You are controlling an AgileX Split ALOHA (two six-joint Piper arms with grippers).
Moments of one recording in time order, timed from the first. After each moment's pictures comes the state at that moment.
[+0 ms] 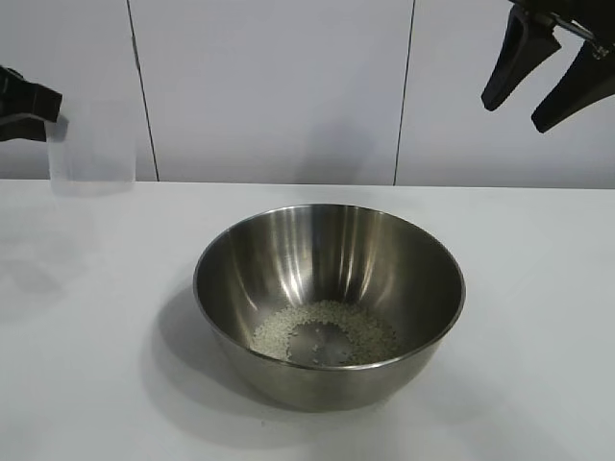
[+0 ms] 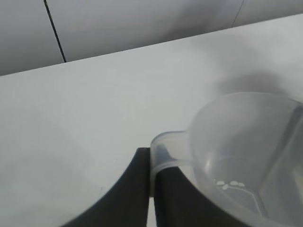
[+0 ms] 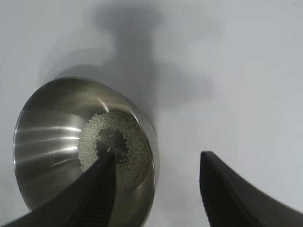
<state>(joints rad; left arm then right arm) -0.11 1.54 -0.79 -1.71 0.28 1.96 0.04 1.68 -1.43 0.39 1.05 -0.13</state>
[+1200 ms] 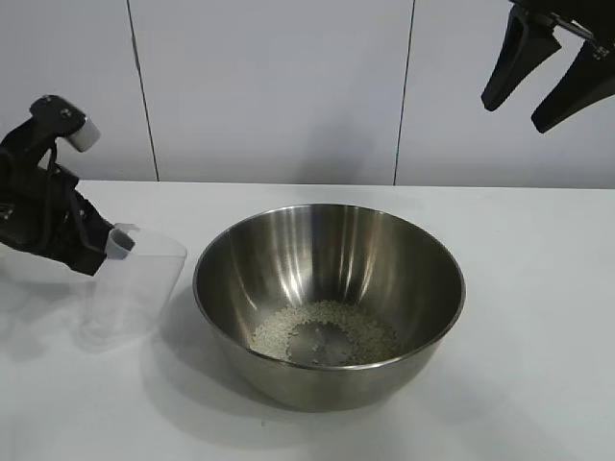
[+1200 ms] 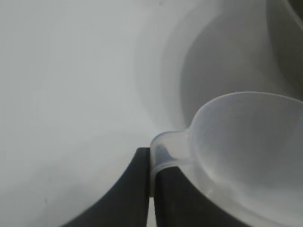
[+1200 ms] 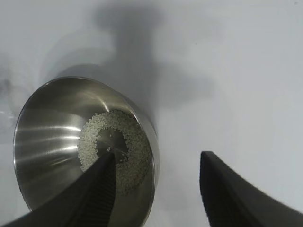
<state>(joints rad) -0.11 1.92 -0.89 -1.71 0.44 2.30 0.04 1.68 -1.43 0.39 1.05 -0.13</state>
